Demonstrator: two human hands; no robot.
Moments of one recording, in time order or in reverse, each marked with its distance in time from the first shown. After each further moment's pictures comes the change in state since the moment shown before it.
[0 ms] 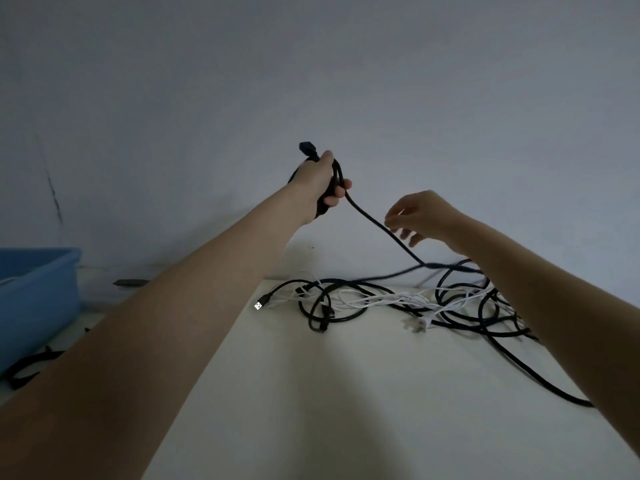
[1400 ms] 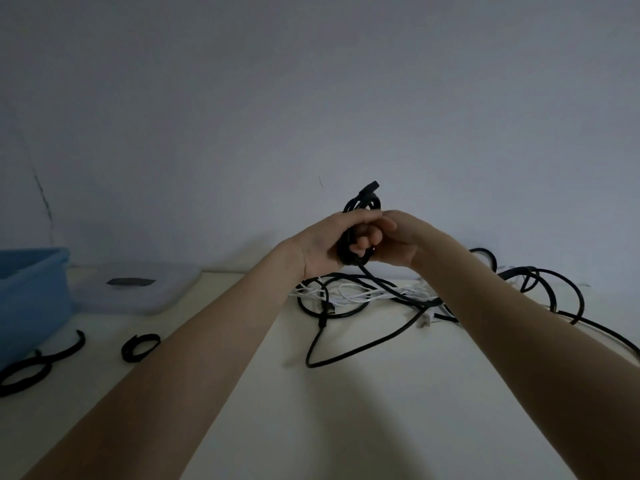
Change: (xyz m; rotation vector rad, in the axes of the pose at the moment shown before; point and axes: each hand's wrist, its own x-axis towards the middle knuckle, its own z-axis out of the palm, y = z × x) left_hand -0.028 -0.063 0.004 -0.030 -0.568 -0.090; right_hand 0.003 -0.004 0.052 0.966 -0.340 0.230
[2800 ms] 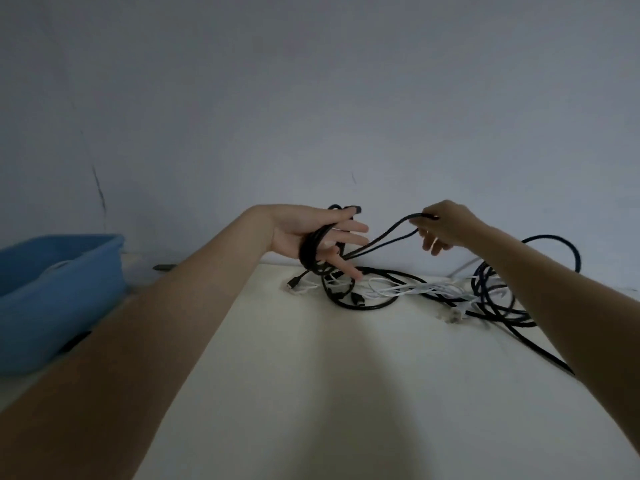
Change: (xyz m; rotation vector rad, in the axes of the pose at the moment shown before) left_hand -0.052 0.034 -0.053 0.189 -0.019 -0.447; right_hand 0.011 -0.003 -0.043 -1.160 0.373 -0.073
